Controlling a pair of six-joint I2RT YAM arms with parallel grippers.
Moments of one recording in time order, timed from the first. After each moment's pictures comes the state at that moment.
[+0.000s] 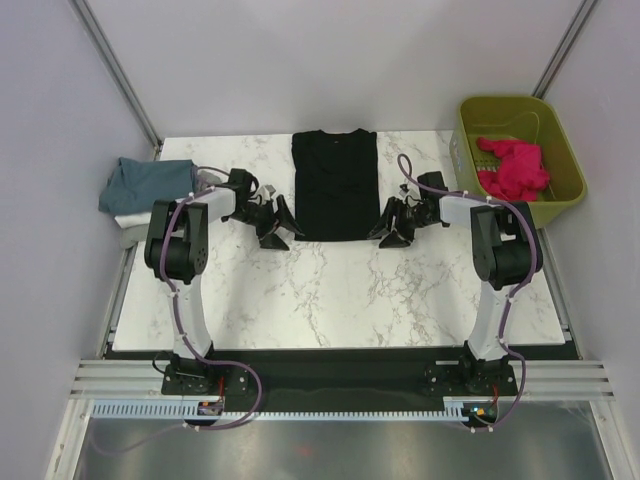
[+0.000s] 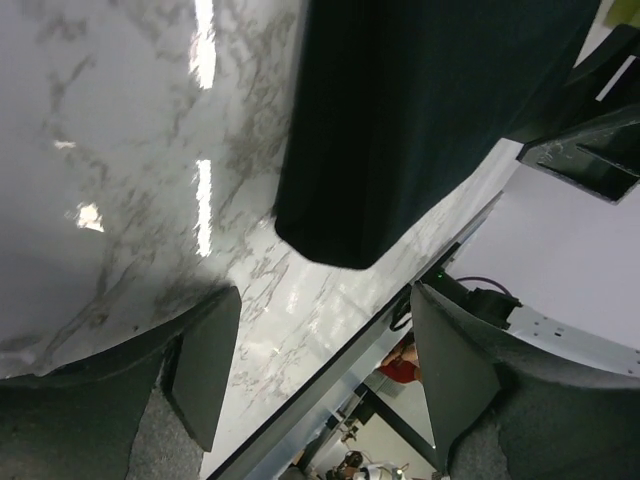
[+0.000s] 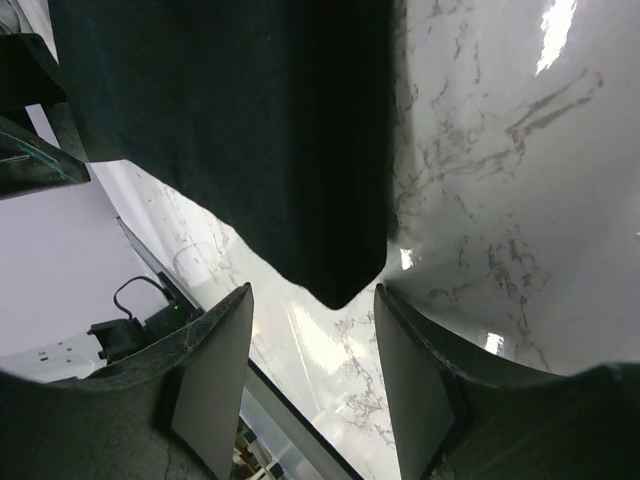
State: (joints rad) left arm -0.14 2.08 1.34 -0.57 0.80 -0.46; right arm 0.15 2.01 1.21 -0.35 -0.74 0.53
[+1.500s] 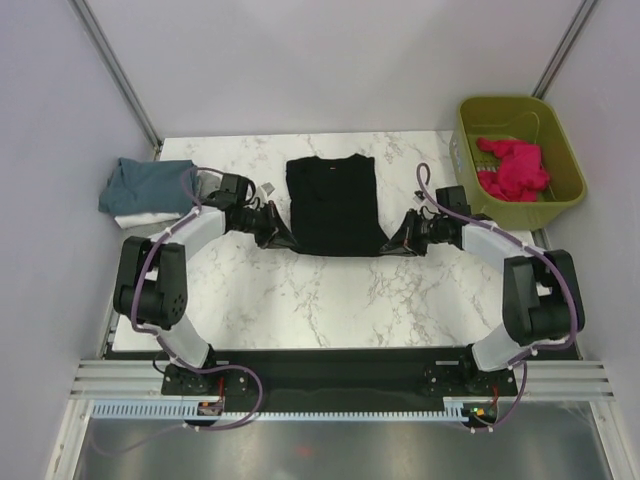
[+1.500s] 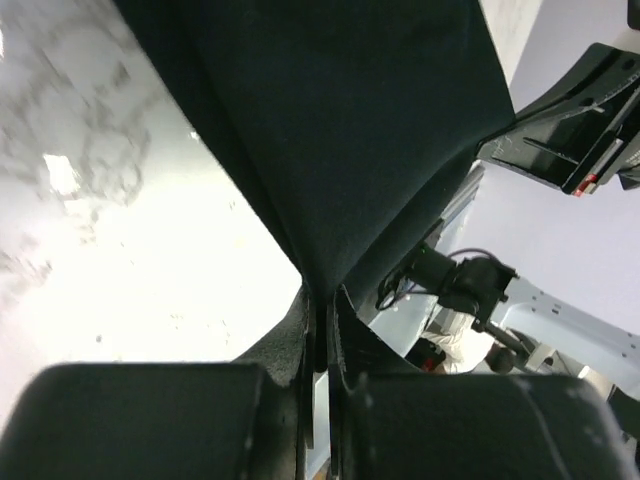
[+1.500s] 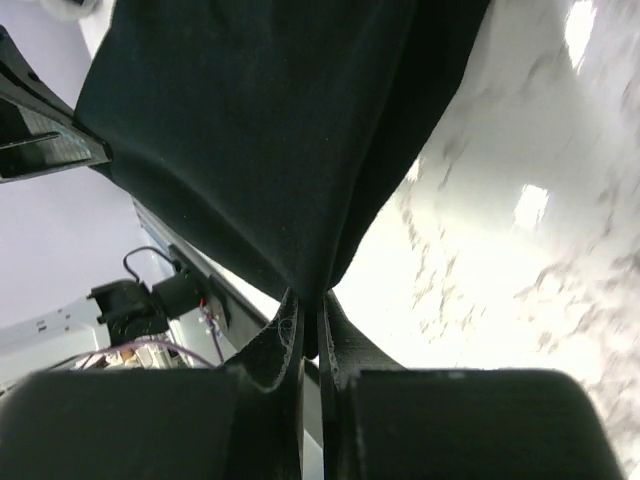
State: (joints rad) left arm -0.20 1.72 1.10 -0.44 0.79 -0.58; right arm 0.14 1.62 0.93 -0.30 -0.75 0.56
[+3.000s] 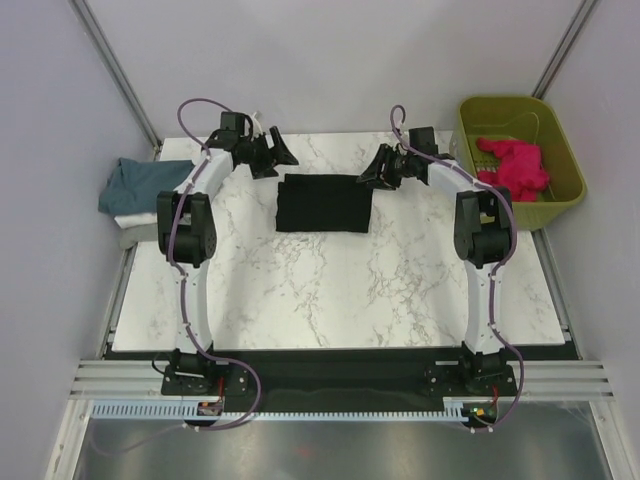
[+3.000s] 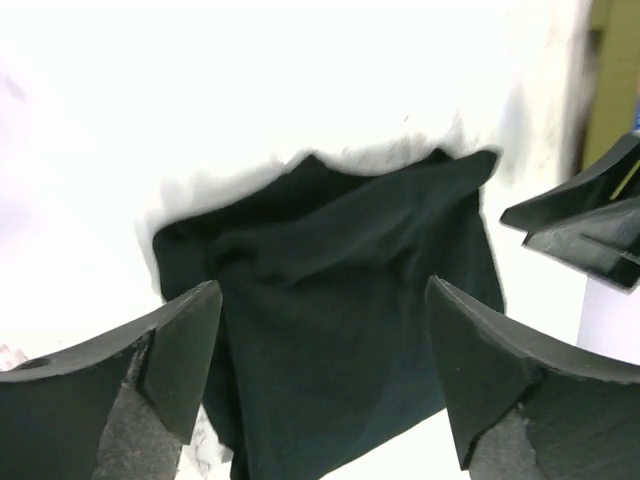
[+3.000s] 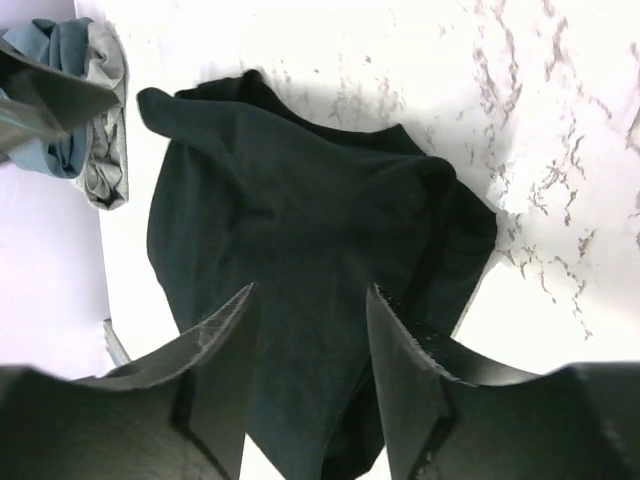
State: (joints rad) left arm -0.11 2.32 1.99 -0.47 0.56 -0.44; right arm 0.16 2.30 1.80 -0.27 -0.68 0.54
